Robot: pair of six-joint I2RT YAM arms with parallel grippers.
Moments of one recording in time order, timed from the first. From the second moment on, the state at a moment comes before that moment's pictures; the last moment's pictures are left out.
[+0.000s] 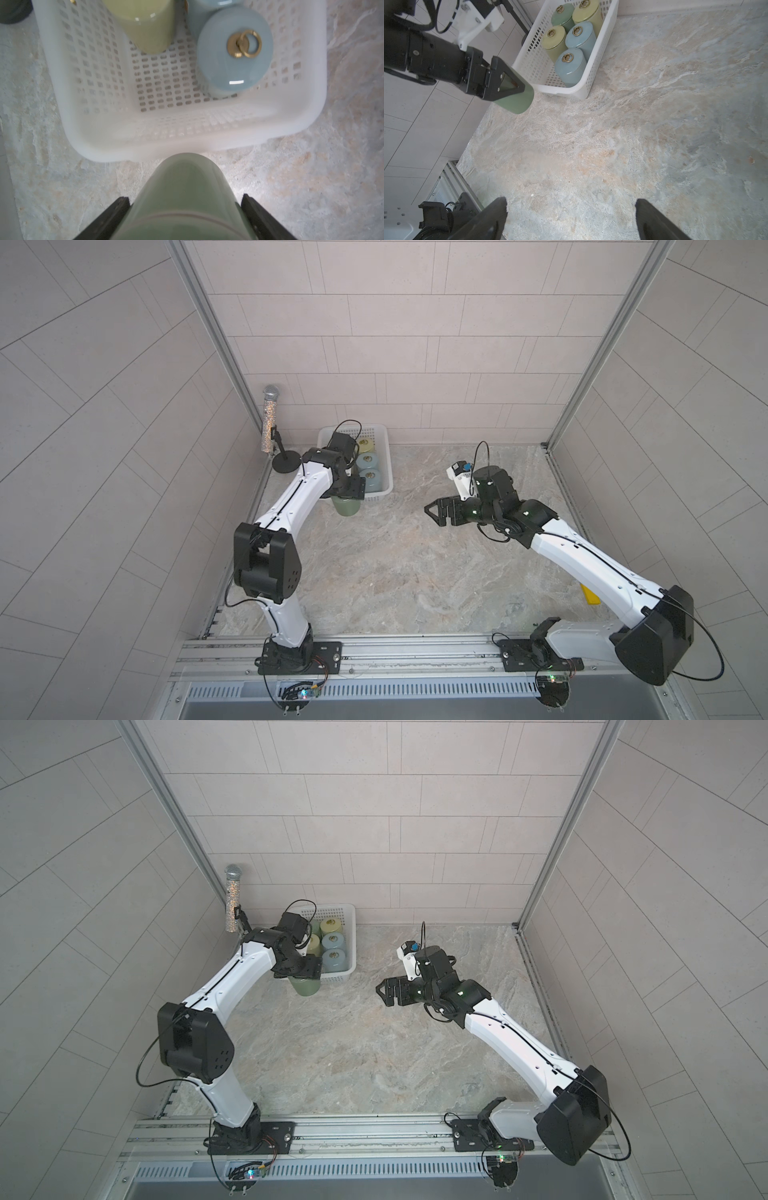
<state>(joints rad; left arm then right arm) -0.26 1.73 1.58 -1.07 -0.06 -0.21 0.54 1.28 1.15 -0.51 -0.24 0.39</state>
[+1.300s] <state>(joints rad) -0.43 1.61 0.99 -0.63 -0.21 -0.41 0.60 1.26 1.14 -0.52 -0.21 0.39</state>
